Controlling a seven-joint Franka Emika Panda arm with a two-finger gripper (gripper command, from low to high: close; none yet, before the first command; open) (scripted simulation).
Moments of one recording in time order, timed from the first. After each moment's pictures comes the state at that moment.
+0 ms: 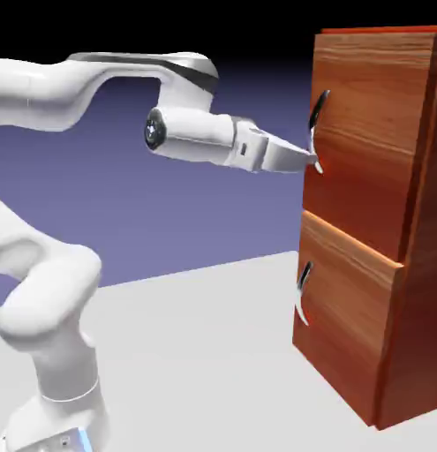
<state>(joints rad) -0.55 -0.78 0.56 -2.49 2.07 2.96 -0.90</state>
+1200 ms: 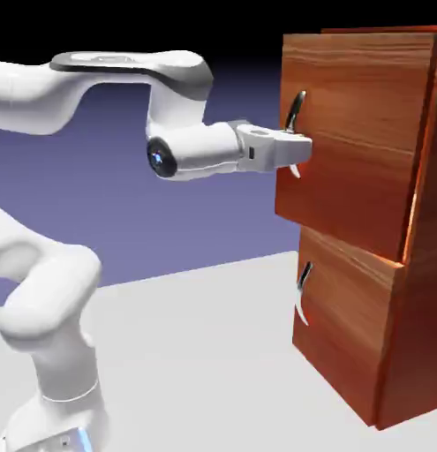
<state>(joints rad) -0.44 -0.87 0.31 -2.61 2.09 2.53 -1.12</state>
